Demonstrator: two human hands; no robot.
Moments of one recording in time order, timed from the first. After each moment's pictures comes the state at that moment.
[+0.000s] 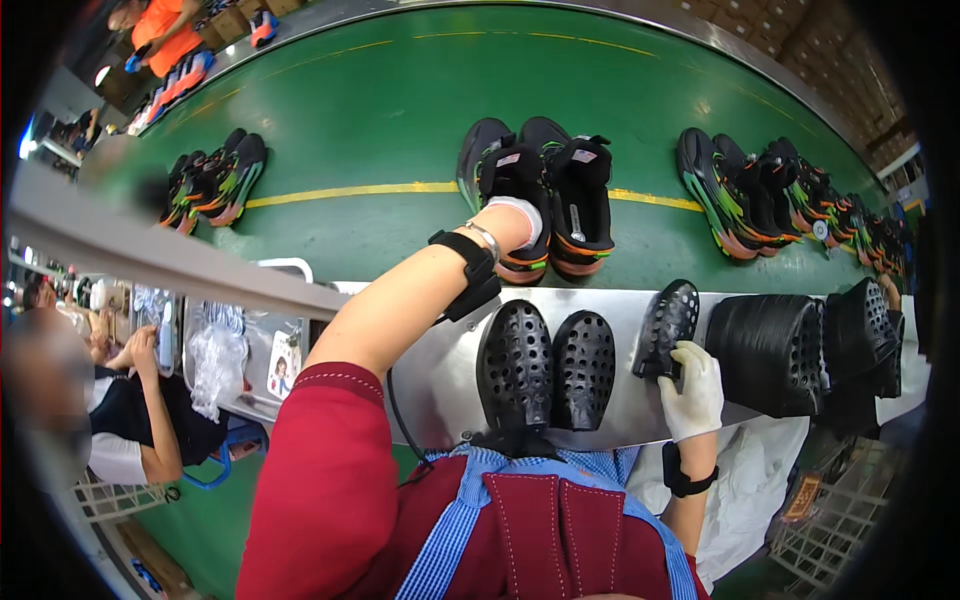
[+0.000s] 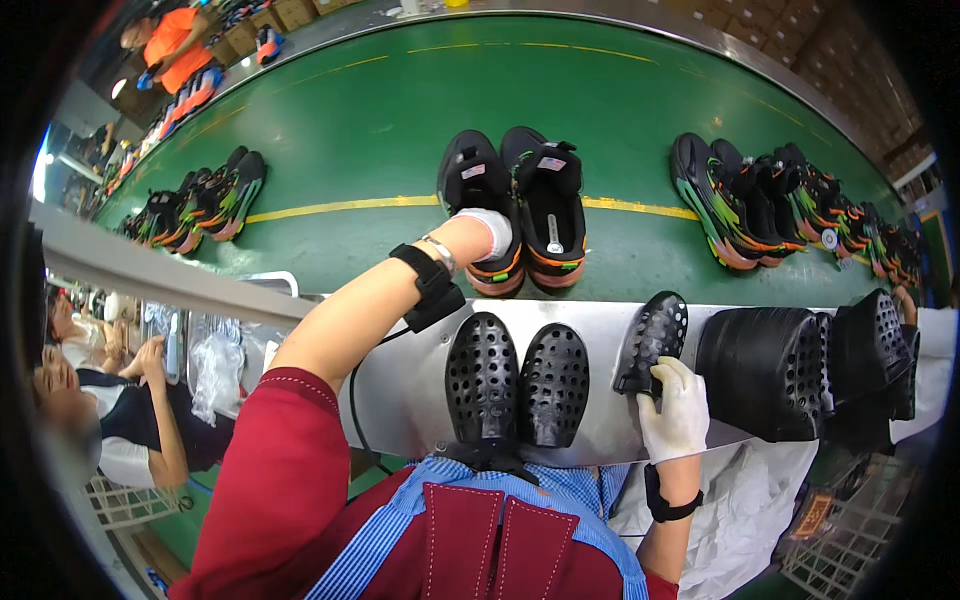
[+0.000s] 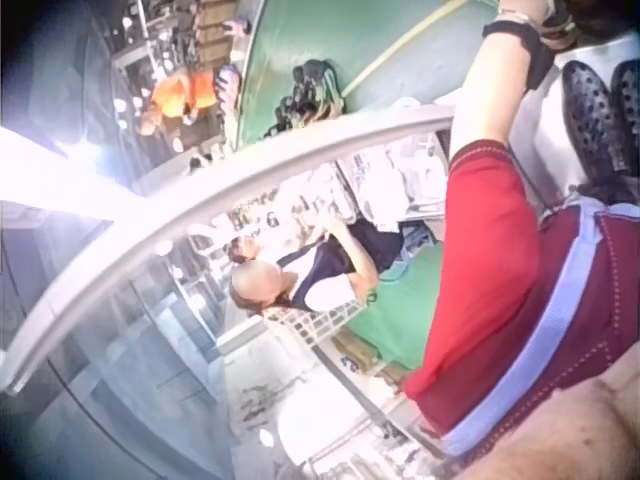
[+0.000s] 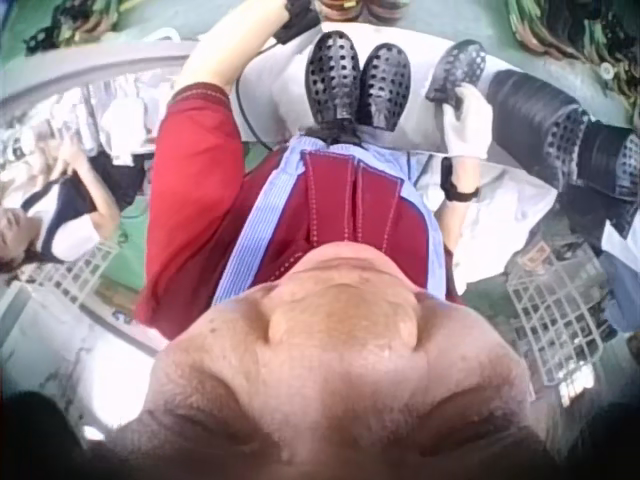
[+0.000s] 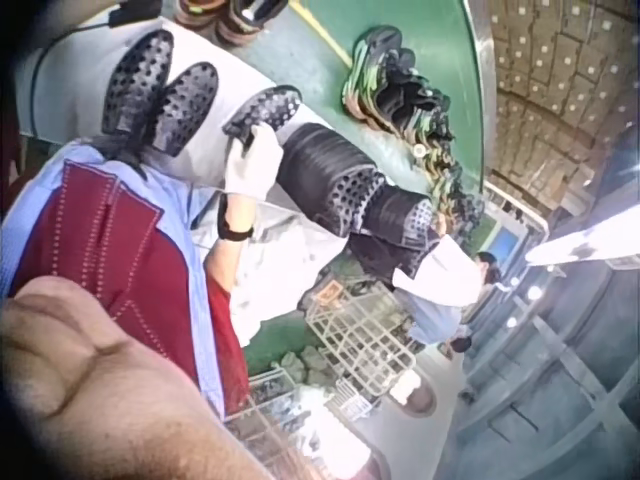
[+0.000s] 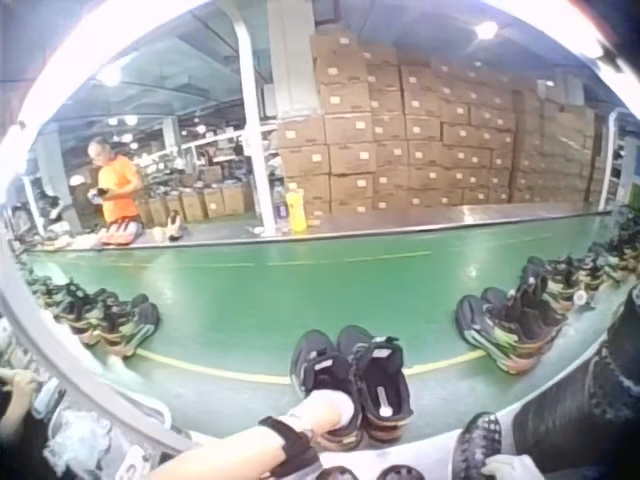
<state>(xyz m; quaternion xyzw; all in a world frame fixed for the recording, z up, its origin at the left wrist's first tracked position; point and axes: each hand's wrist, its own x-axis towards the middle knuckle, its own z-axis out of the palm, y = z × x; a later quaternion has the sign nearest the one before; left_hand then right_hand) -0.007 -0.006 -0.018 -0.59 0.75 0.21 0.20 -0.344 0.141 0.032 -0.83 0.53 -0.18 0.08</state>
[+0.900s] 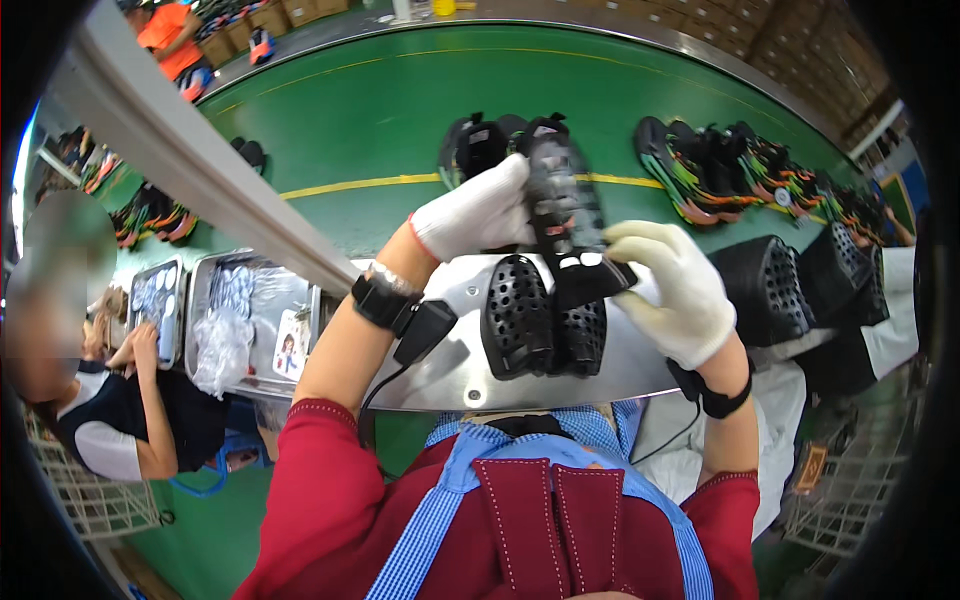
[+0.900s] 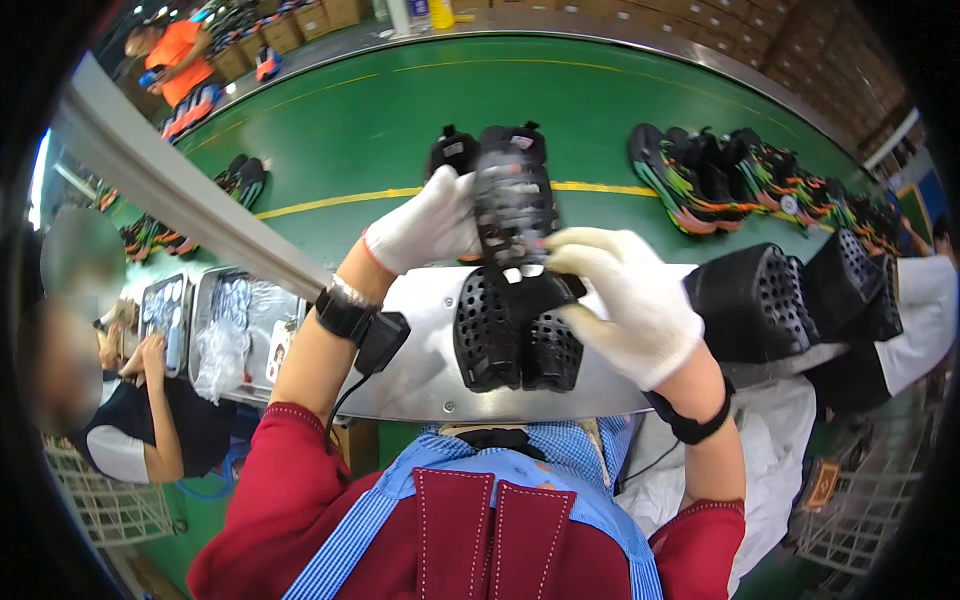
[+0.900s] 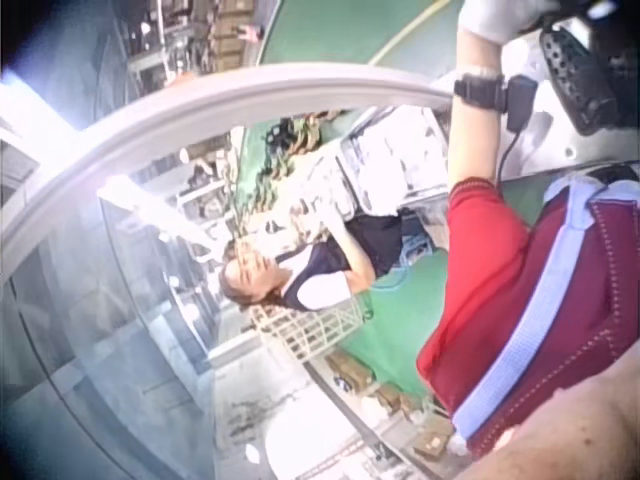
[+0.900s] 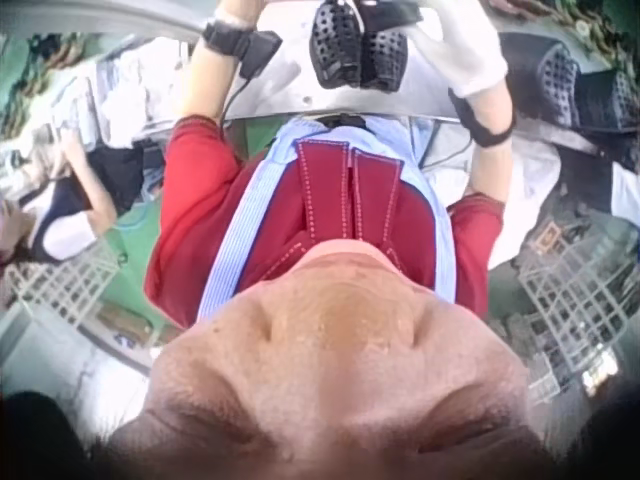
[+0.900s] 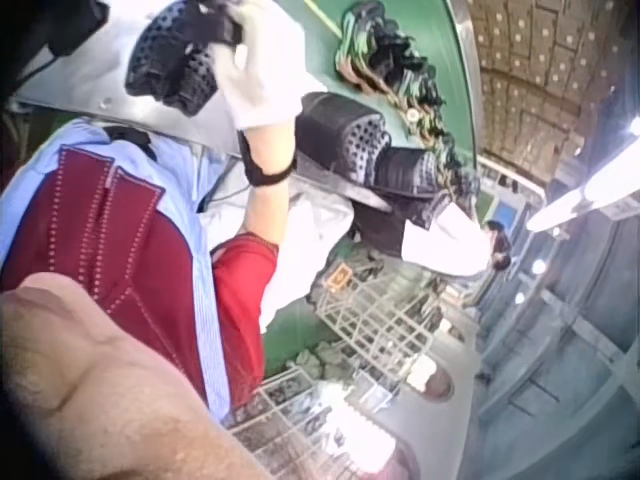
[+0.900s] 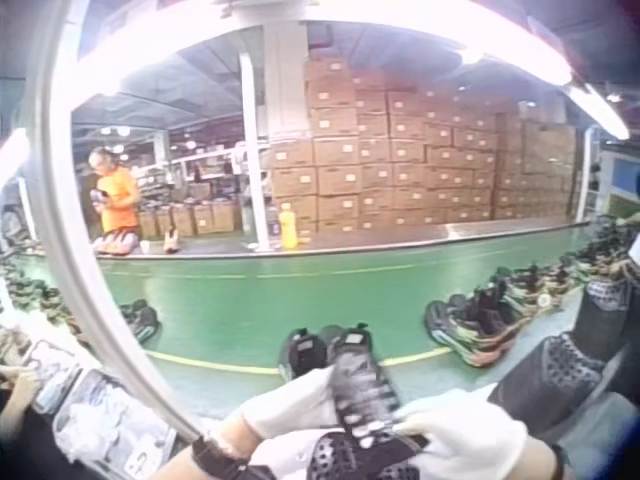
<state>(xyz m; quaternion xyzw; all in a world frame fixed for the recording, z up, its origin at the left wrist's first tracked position) 0.000 0.128 0.104 -0.19 0.39 0.79 -0.44 -0.251 0.143 0.160 -0.92 0.23 -0.29 0.15</state>
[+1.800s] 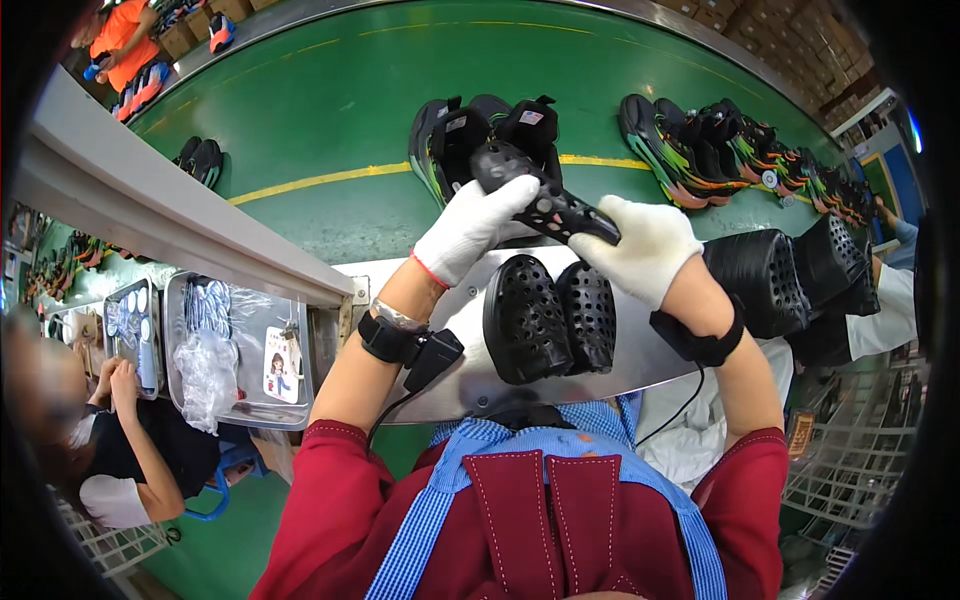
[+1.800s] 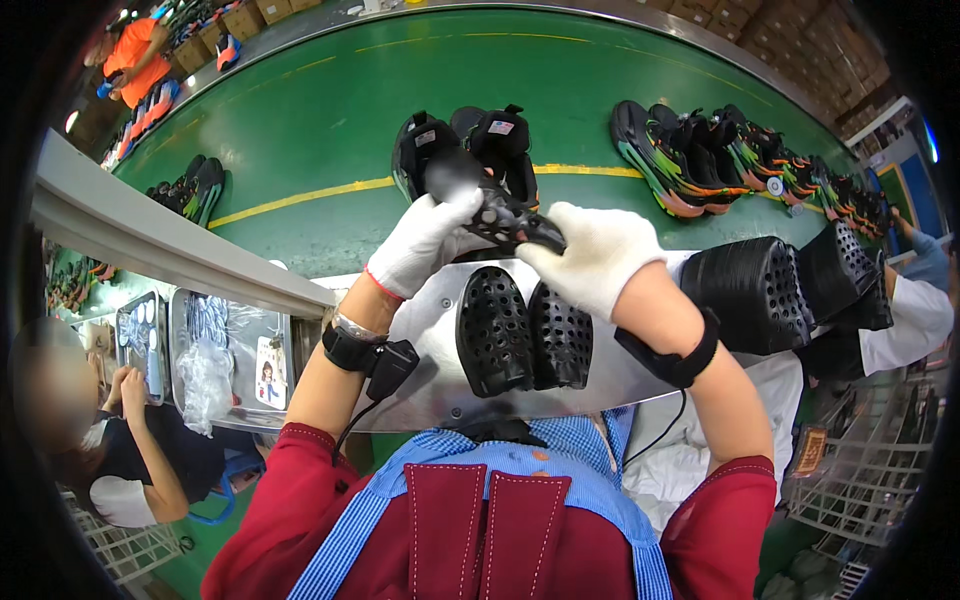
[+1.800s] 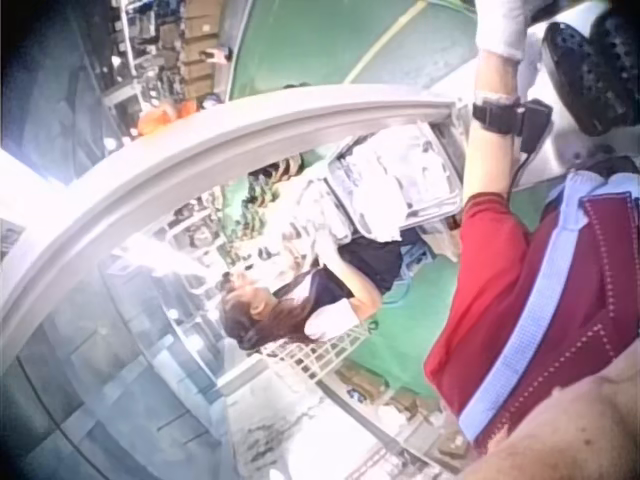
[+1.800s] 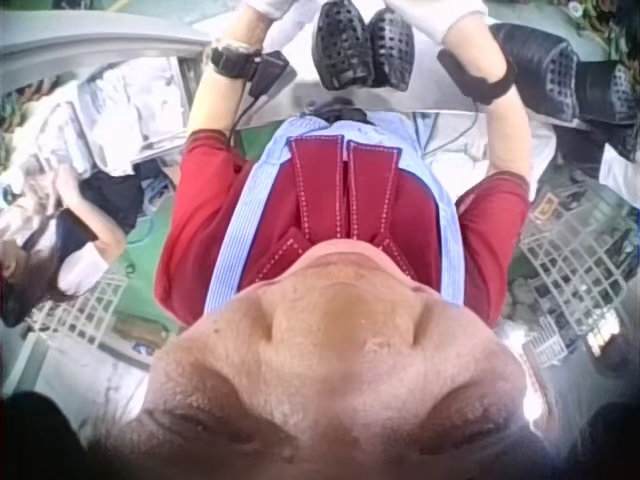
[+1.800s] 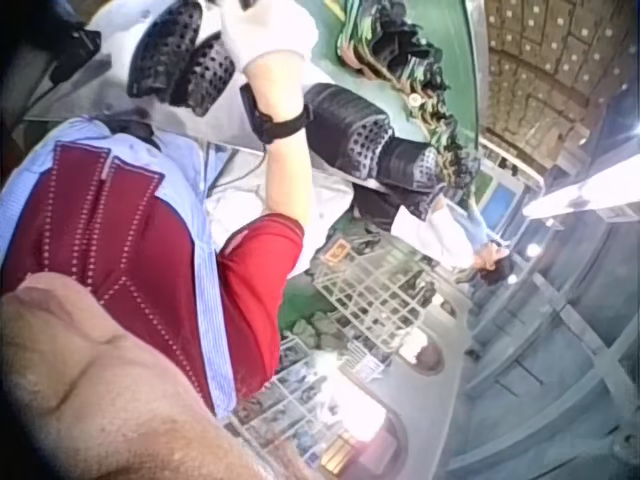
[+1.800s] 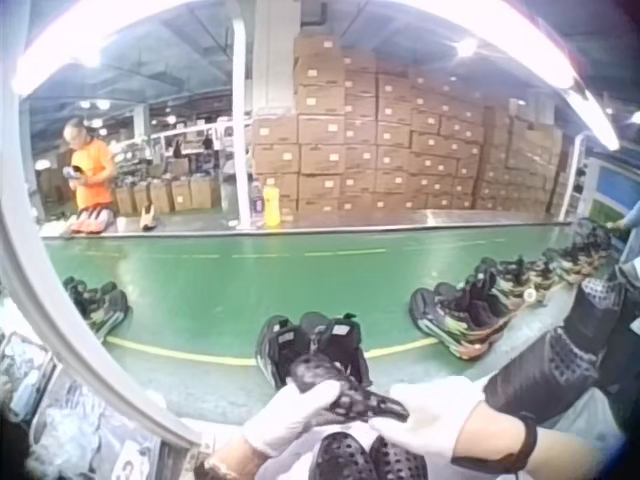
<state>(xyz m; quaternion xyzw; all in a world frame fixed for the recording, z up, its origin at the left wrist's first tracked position) 0.009 0.129 0.067 -0.33 0.34 0.68 -0.56 -0.186 0.111 0.160 -0.86 0.49 -0.02 0.12</state>
